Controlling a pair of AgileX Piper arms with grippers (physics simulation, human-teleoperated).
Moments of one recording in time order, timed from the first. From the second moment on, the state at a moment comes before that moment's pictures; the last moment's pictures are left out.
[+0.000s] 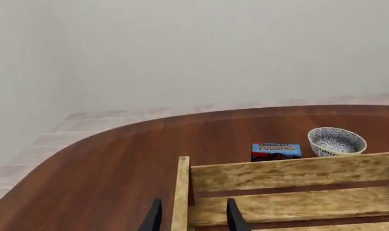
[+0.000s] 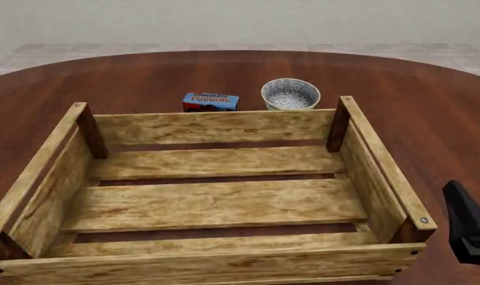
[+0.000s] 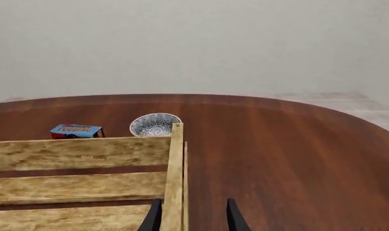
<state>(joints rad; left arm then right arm) 0.04 0.07 -0.36 0.29 0.09 0.01 0.05 0.00 -0.02 0.02</state>
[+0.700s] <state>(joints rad) 0.41 0.24 -0.57 0.46 -0.01 0.02 0.07 0.00 -0.03 0.01</state>
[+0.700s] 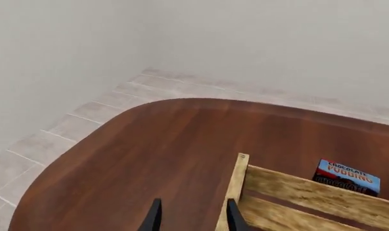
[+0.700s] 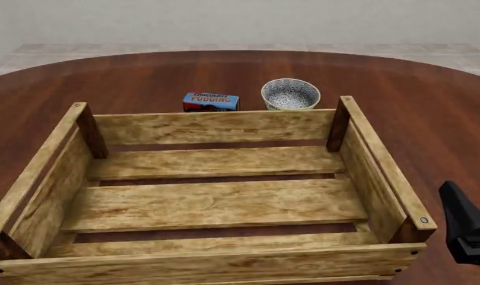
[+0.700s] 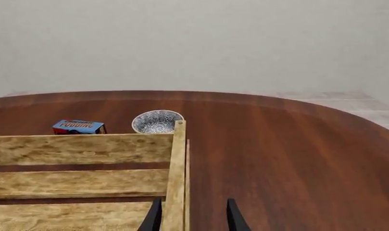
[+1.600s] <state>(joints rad) 0.64 0.44 -0.63 0.55 -0.11 0.04 0.08 0.00 -0.05 0.01</state>
